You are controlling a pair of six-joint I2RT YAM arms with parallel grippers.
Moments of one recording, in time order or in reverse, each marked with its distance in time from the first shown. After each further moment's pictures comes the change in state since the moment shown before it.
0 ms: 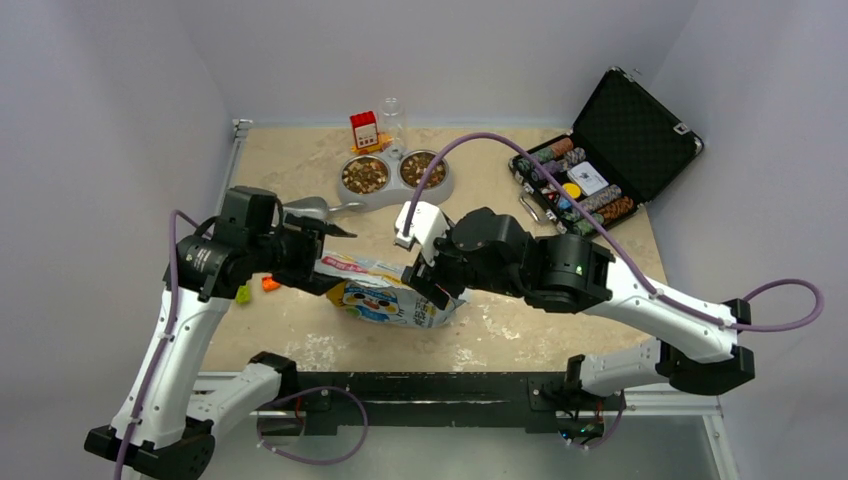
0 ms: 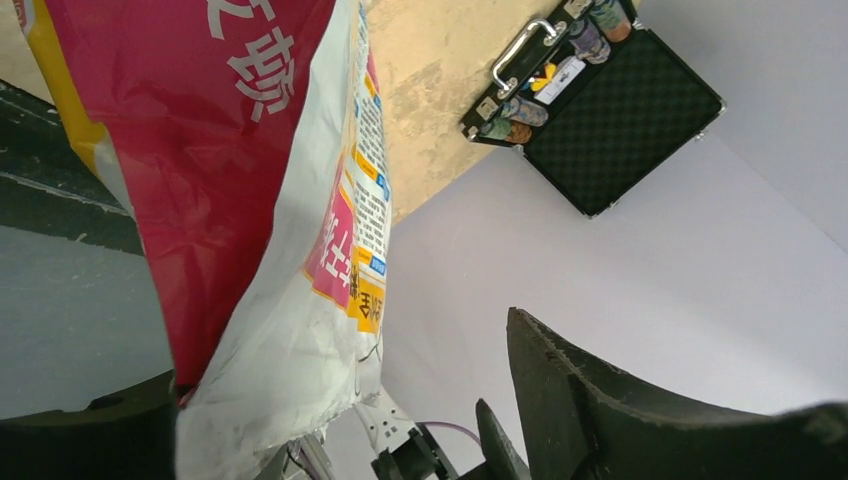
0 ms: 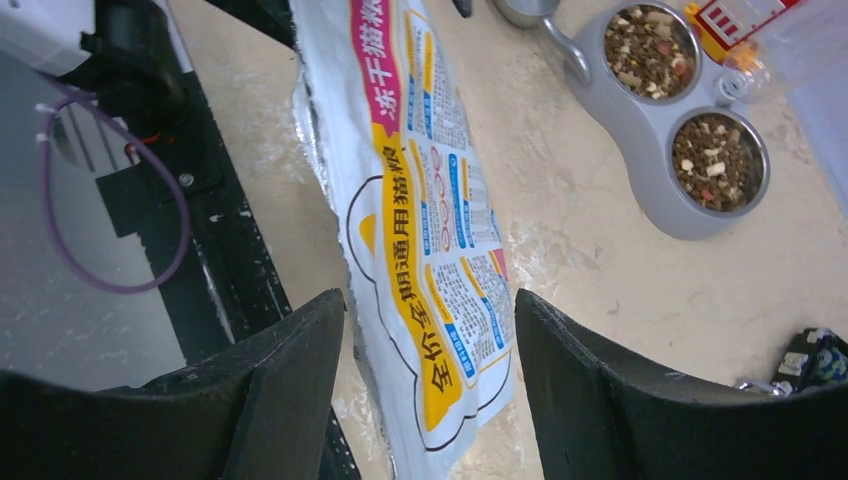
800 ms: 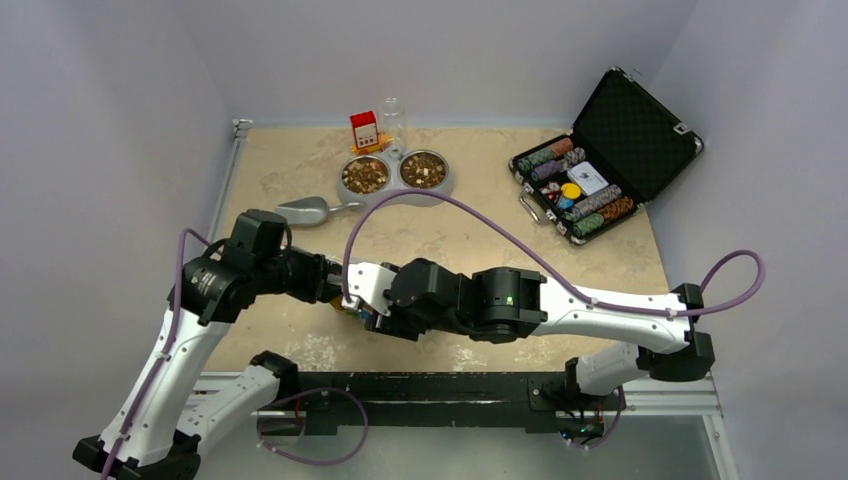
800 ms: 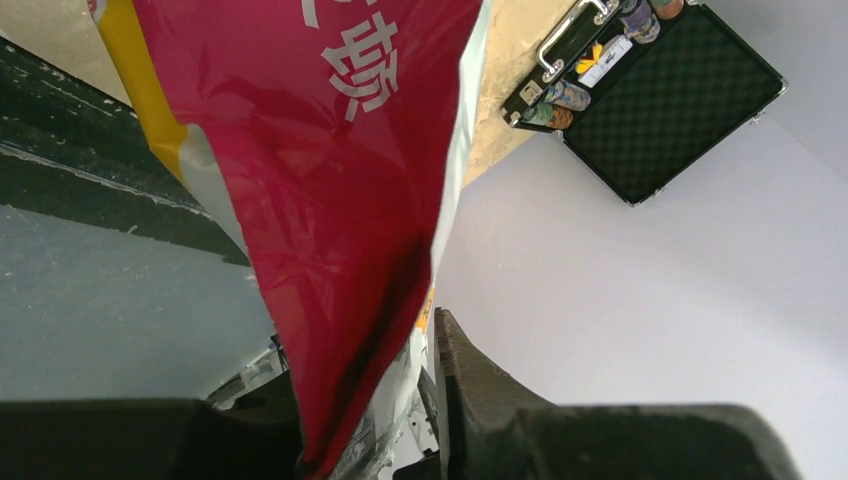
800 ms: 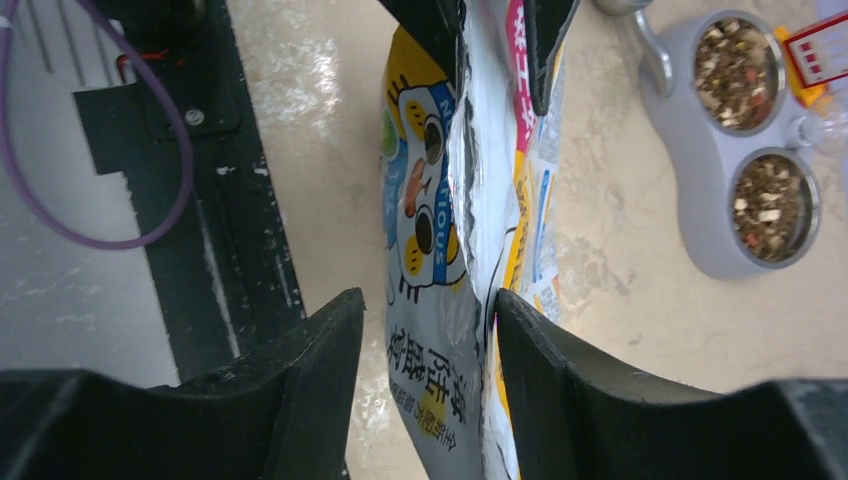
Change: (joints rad) left arm -0.113 -0.107 -0.145 0.019 -0.034 -0.045; right arm 0.177 0.126 -0.085 0.069 0.043 -0.066
